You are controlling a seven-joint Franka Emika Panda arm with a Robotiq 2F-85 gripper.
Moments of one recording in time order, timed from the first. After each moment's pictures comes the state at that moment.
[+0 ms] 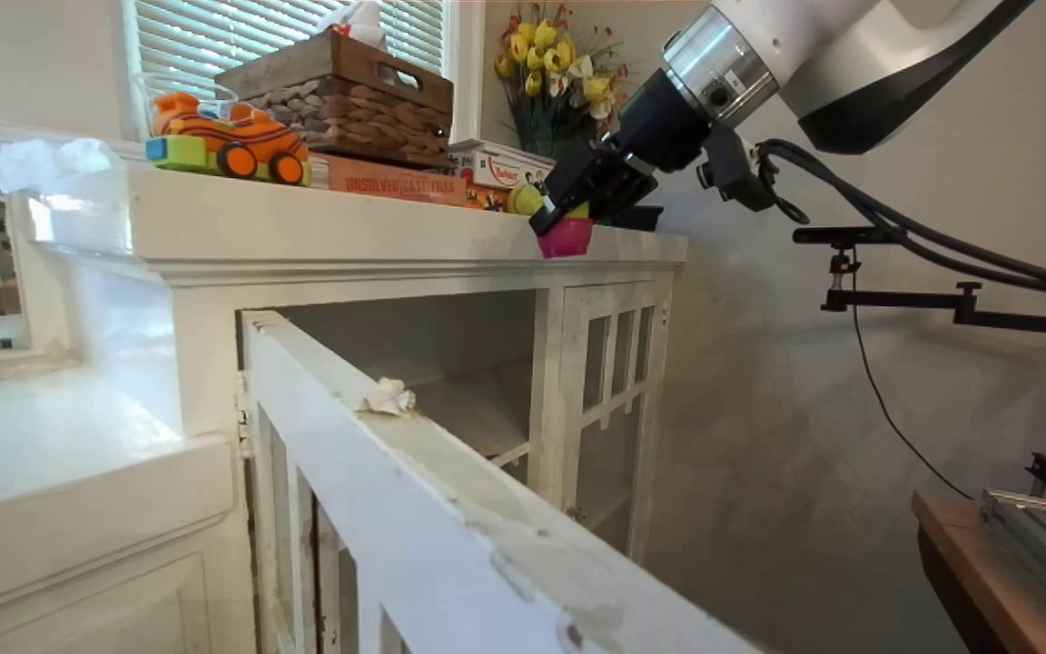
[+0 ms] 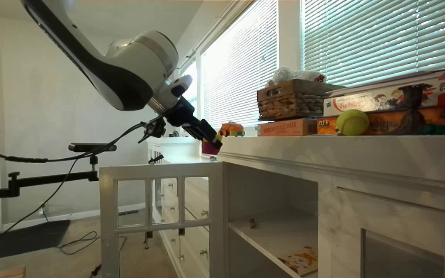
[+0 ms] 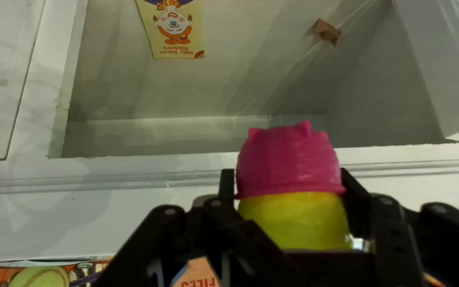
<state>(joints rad) -0.72 -0.27 0.57 -2.49 -1.65 3.22 1.81</state>
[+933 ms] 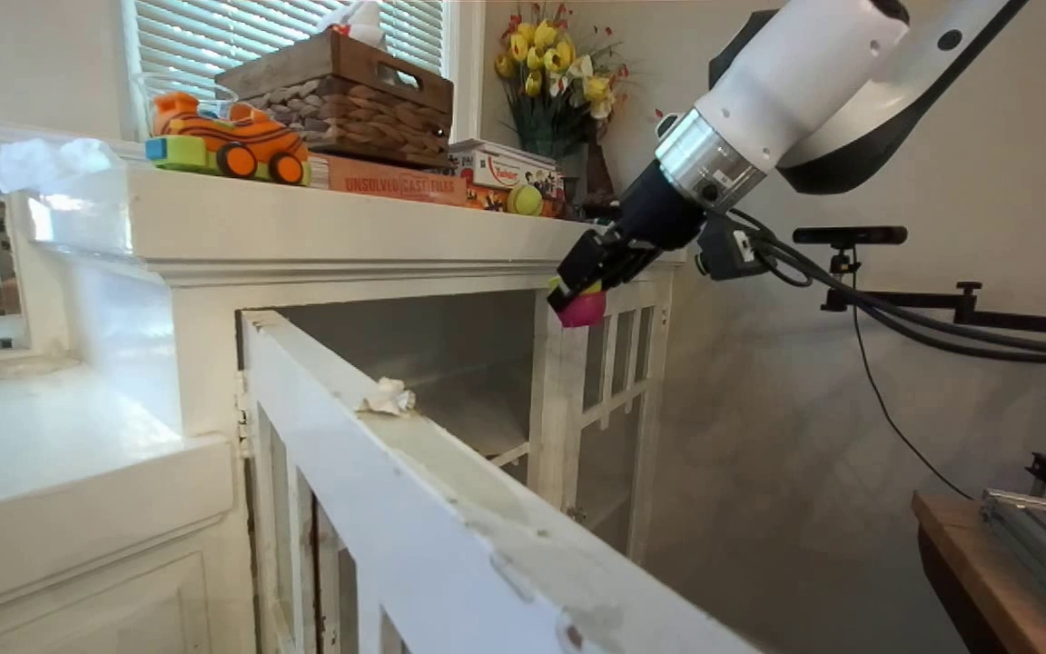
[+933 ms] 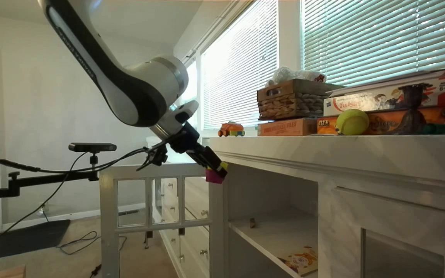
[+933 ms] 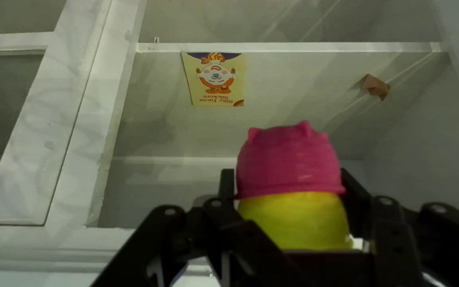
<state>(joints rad) -0.71 -0.10 0.57 -2.46 -1.98 3.06 2.08</state>
